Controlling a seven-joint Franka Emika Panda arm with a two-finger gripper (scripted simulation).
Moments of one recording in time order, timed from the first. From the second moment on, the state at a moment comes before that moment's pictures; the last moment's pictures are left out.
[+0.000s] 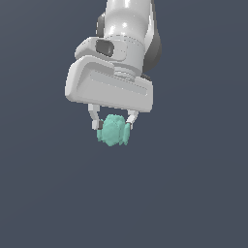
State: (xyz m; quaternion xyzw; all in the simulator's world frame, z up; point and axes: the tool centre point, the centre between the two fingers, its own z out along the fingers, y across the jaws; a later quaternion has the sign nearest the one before) arm 0.134 -0.021 0.388 0.87 0.29 0.35 0.19
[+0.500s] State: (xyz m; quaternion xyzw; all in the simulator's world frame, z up) arm 0.132 -0.021 0.457 0.85 0.26 0.40 0.22
